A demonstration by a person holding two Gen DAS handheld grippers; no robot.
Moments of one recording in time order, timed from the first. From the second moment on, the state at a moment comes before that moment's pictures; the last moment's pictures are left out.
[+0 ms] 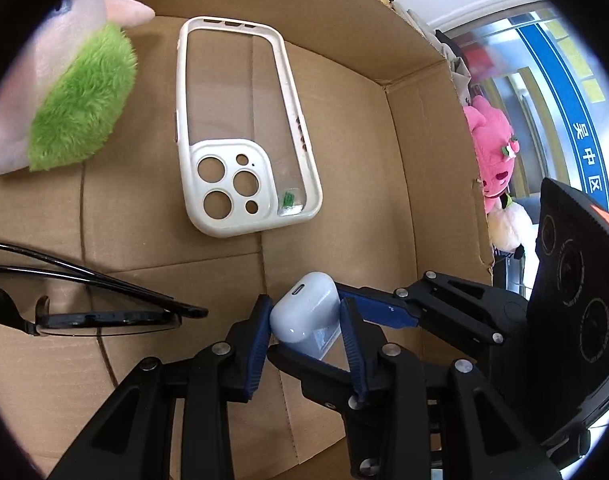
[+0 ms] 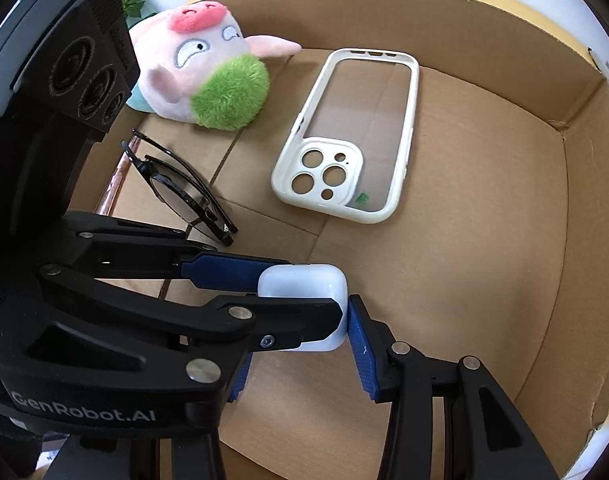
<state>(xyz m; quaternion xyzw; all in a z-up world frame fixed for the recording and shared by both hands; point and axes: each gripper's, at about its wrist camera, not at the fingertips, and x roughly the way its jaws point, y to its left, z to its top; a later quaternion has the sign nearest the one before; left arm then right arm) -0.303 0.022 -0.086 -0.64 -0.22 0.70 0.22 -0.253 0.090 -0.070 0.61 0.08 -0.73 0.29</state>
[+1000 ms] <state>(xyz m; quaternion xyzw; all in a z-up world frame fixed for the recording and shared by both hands) -0.139 -0.007 0.063 -0.32 -0.03 0.94 0.05 -0.144 0.136 0.061 0.43 0.10 -0.86 0.25</state>
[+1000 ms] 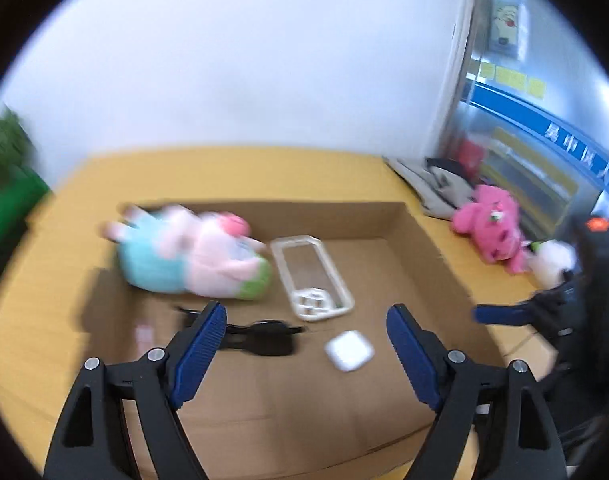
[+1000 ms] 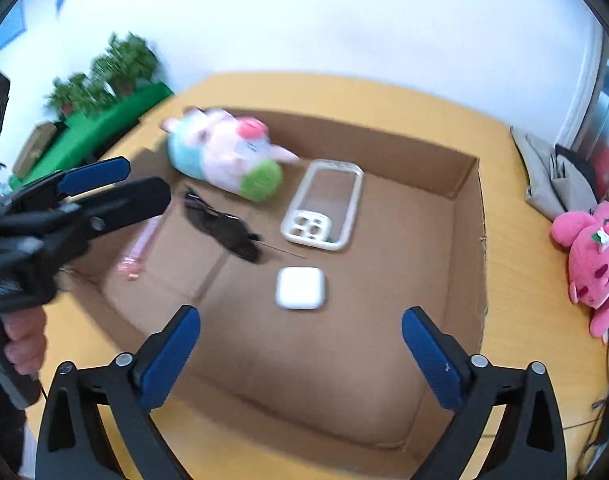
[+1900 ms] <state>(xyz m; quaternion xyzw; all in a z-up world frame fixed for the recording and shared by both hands) -0.039 0.002 0.050 -0.32 0.01 0.95 -0.03 -0.042 0.132 0.042 0.37 0.12 -0.91 0.17</state>
